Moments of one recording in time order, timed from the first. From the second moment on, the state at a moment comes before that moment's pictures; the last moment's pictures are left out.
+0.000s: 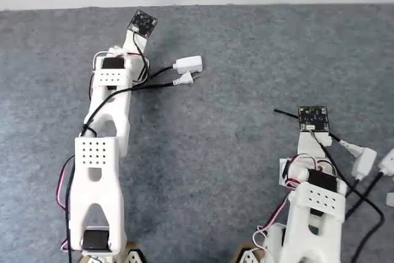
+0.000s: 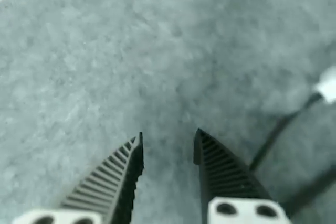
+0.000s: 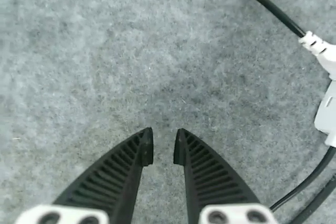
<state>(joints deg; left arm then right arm) -4.2 65.5 -51.7 55.7 -21.7 17.3 -47.6 72.4 47.3 16.2</state>
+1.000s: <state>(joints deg) -4.7 60.8 -52.5 89.6 -38.9 17.4 -47.6 72.4 47.3 16.2</state>
